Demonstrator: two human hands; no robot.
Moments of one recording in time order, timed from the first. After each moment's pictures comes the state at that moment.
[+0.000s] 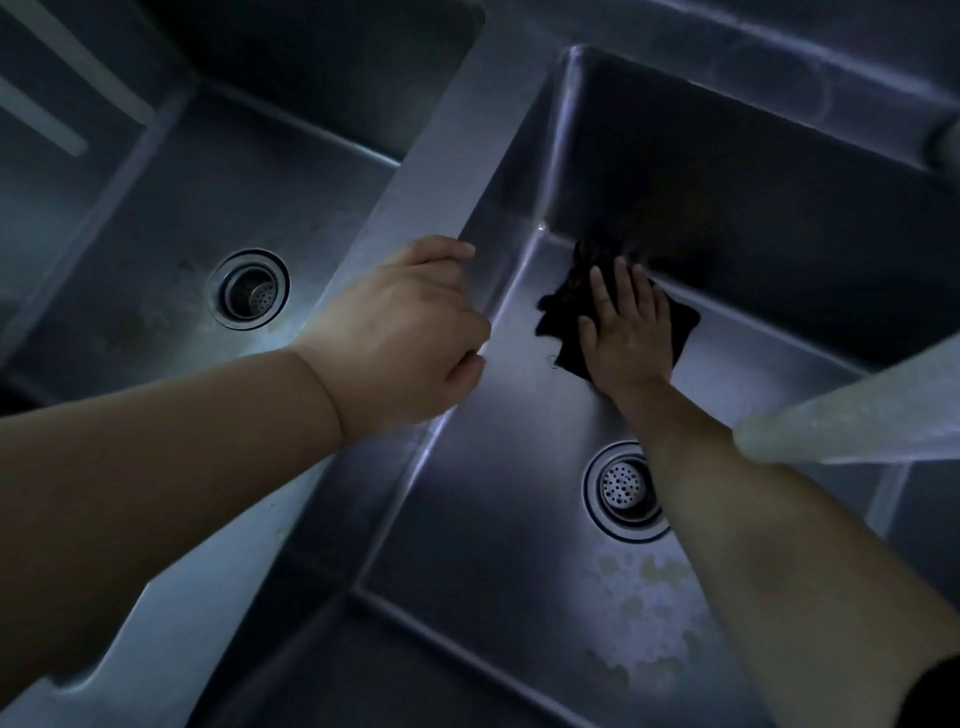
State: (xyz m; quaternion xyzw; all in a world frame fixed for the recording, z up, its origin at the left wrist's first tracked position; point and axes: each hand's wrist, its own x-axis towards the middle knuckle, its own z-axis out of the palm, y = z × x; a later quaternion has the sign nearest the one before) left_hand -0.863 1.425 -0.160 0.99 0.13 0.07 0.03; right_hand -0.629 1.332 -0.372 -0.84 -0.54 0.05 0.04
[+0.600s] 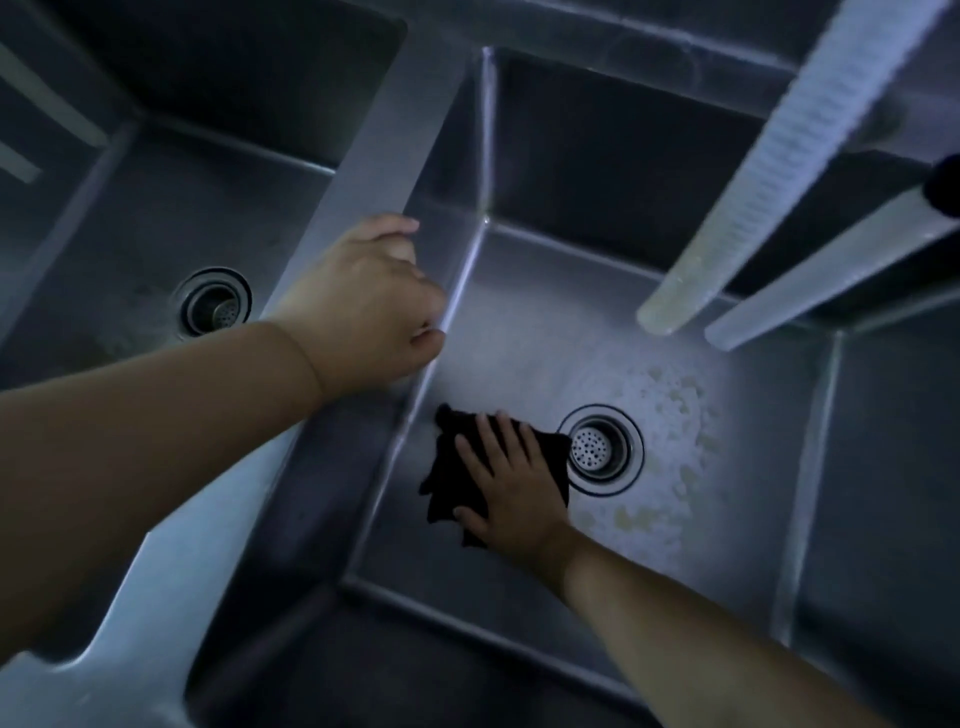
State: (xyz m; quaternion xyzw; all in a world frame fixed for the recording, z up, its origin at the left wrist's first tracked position) left_hand -0.863 1.411 -0.150 0.99 0.10 -0.01 -0.05; right_hand -0.792 1.192 -0.362 -0.72 -0.68 0.13 -0.02
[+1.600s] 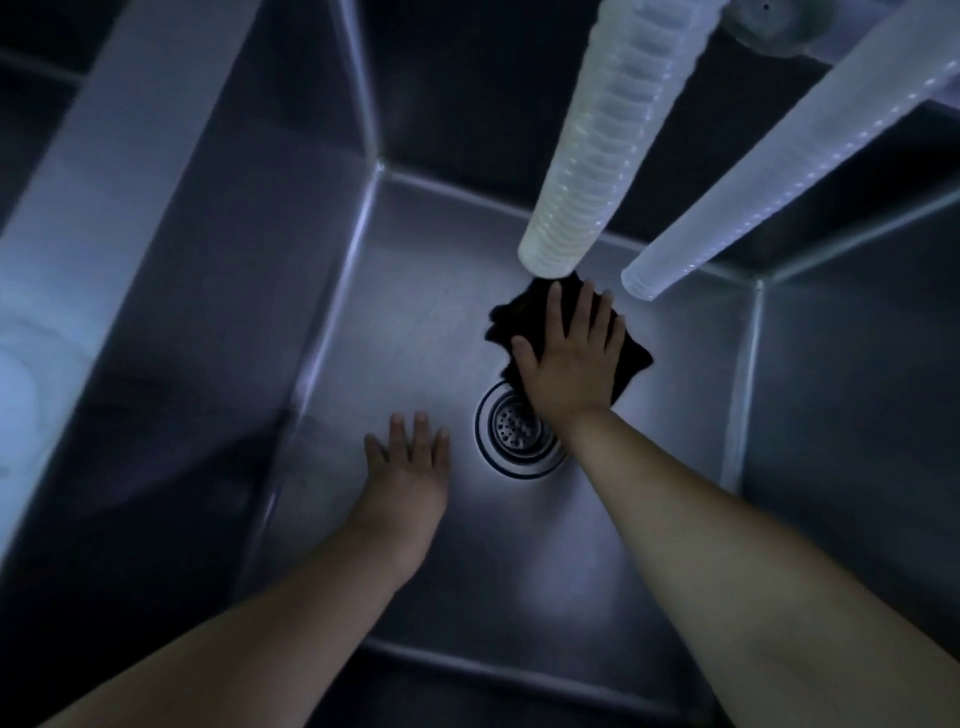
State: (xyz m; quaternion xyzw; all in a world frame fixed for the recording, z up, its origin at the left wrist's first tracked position) left_hand -0.844 1.244 -0.313 0.89 0.21 -0.39 0.07; right_hand -0.641 1.206 -0.379 -0.92 -0.39 0.07 -0.01
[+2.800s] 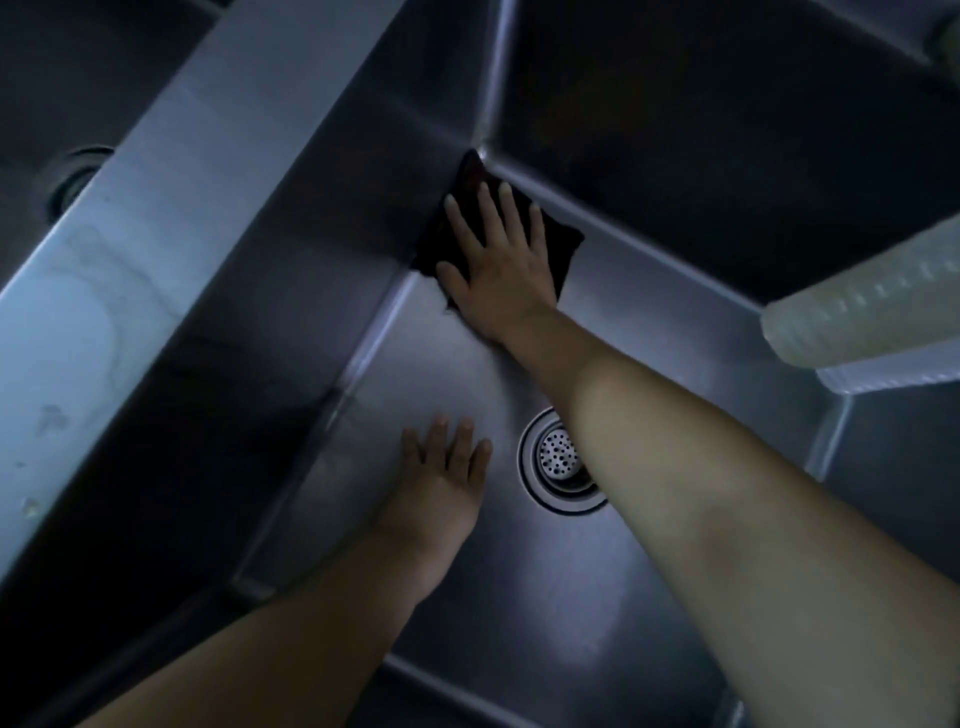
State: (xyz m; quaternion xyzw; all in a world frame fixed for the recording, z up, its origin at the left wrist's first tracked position) left_hand -0.848 1.252 -0.338 0.89 0.25 -0.35 0.15; right_hand -0.674 1.374 -0.382 -0.77 -0.63 0.06 -0.02
